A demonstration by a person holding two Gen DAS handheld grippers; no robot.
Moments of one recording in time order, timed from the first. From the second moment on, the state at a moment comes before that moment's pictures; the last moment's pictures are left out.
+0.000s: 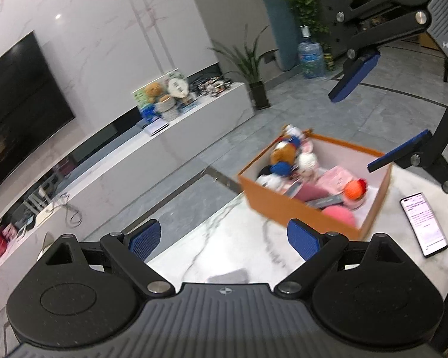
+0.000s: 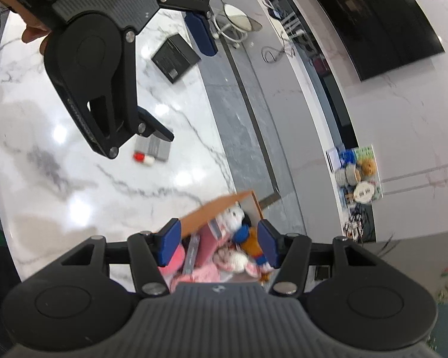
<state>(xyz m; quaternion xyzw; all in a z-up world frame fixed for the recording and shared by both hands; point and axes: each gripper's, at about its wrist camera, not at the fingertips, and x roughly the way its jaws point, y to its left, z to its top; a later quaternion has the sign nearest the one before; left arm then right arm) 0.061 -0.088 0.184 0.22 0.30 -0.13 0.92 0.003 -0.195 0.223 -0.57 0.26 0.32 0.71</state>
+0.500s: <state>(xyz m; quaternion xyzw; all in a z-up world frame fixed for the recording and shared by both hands) 0.073 0.007 0.143 0.17 0.35 -0.09 0.92 0.027 -0.108 0.172 -0.58 0.27 0.38 0.67</state>
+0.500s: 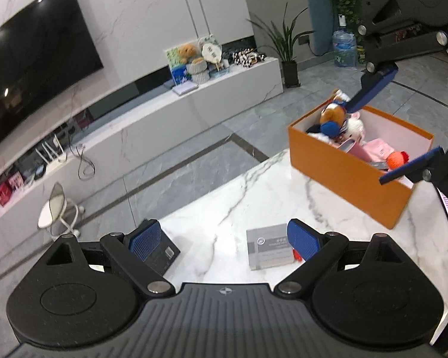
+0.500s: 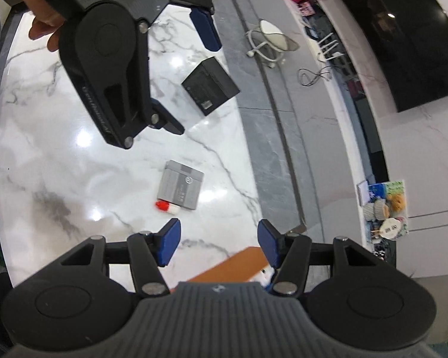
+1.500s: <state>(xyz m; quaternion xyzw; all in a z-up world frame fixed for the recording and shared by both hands) 0.156 0.026 0.004 0.09 0.45 -0.13 0.88 0.116 -0.091 0.025 -0.54 0.38 0.42 0.62</state>
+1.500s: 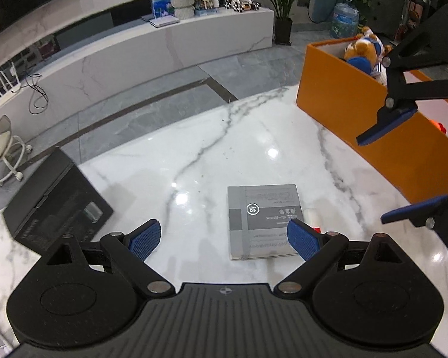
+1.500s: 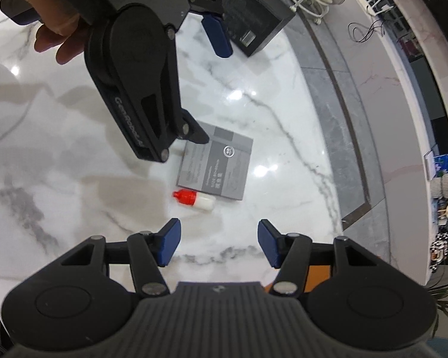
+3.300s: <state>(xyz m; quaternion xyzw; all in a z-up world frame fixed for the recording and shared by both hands) 0.132 0.030 -0.055 0.08 0.54 -0.14 0.83 0.137 -0.139 -0.065 -0.47 0.52 0.34 0.62</state>
